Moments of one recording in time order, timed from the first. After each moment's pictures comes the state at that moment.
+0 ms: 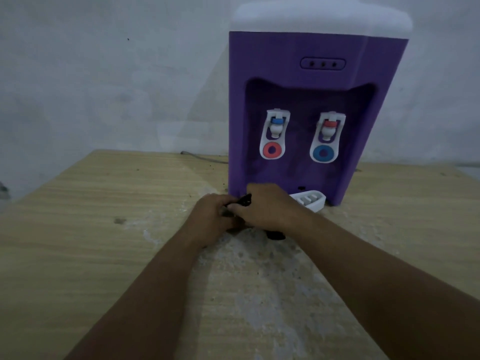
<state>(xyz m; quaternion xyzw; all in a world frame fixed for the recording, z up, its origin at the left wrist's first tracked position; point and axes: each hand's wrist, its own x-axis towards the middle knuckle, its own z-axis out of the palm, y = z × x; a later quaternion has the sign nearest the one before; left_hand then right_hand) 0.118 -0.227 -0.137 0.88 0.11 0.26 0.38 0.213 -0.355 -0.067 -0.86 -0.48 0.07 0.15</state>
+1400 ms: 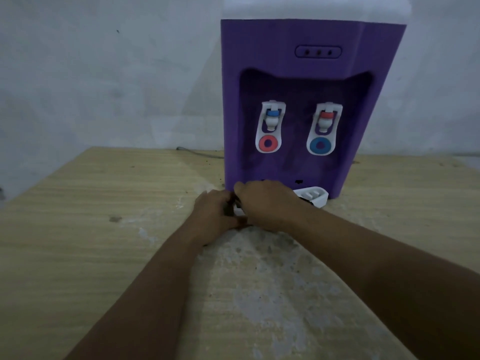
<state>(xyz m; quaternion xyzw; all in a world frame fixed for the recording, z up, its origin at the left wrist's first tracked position) 0.124 -0.234 -0.135 0.91 0.12 0.24 0.31 0.224 -0.355 -0.081 -0.78 -0.62 -0.09 0.00</state>
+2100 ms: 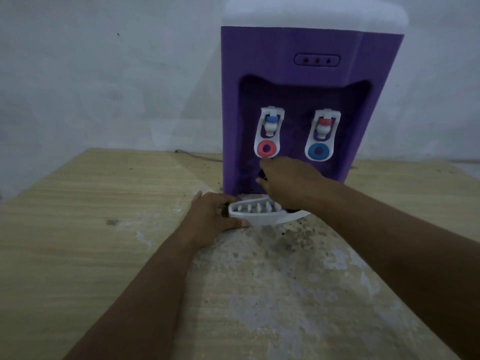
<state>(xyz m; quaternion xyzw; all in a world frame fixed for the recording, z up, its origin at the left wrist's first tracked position) 0.121 -0.234 -0.135 0.89 0.15 0.27 0.35 0.247 -0.372 -0.031 -0.85 -0.53 -0.07 0.02</state>
